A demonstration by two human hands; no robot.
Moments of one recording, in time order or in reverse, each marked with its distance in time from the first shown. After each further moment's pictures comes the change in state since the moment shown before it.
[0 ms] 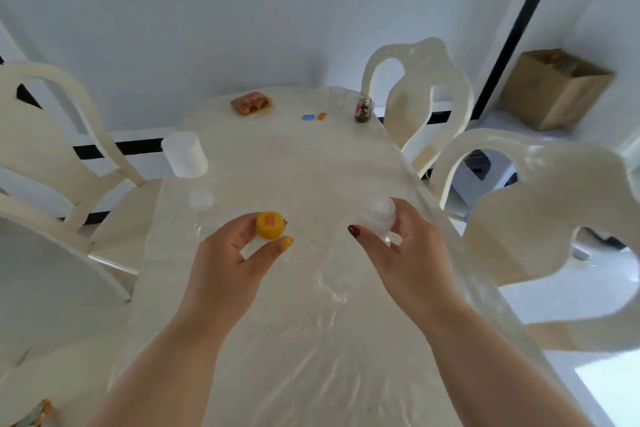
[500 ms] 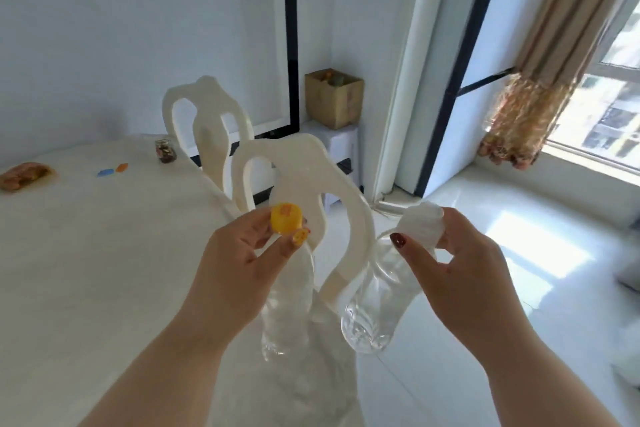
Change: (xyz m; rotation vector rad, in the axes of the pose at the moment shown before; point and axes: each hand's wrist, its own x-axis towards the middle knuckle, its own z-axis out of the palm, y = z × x) left_hand -0.128 0.212 0.249 -0.249 -0.520 0.378; right_hand -0.186 0.060 -0.340 -0.313 0.537 0.122
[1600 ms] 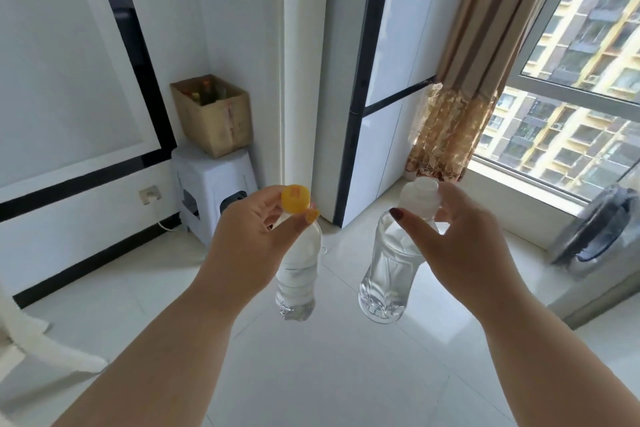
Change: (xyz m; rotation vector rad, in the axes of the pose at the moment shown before) left_hand 0.405 -0.016 0.474 -0.110 -0.157 0.028; right_hand 0.426 0.371 -0.207 -0.131 0.075 0.044
